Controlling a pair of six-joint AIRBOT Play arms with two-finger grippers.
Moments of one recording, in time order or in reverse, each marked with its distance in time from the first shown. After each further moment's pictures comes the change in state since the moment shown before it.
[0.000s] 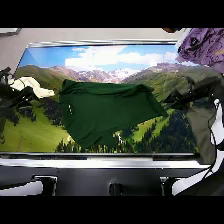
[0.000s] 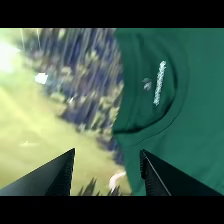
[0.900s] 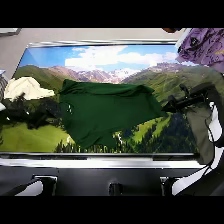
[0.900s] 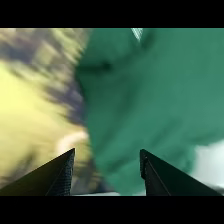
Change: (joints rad) left arm 0.024 0.232 -0.616 -0.377 0.205 0.150; right arm -0.003 -0.041 -0.033 0.076 -0.102 -0.035
